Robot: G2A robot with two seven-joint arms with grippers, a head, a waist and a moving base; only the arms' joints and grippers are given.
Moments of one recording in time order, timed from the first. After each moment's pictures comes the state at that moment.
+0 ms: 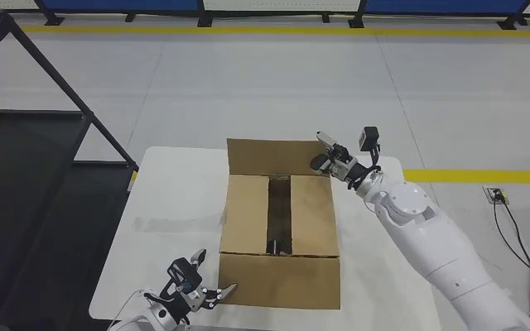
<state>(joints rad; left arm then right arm) 1.62 -1.12 -1.47 -1.82 1.43 -0.51 0.09 -0.48 -1.10 0.81 -1.08 0.68 -0.19 0.46</state>
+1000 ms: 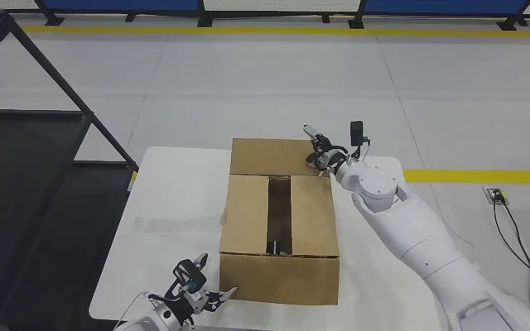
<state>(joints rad) 1.60 -1.12 -1.43 -1.78 1.43 -0.49 0.05 -0.31 -1.25 0.68 -0.86 0.58 0.04 0.22</state>
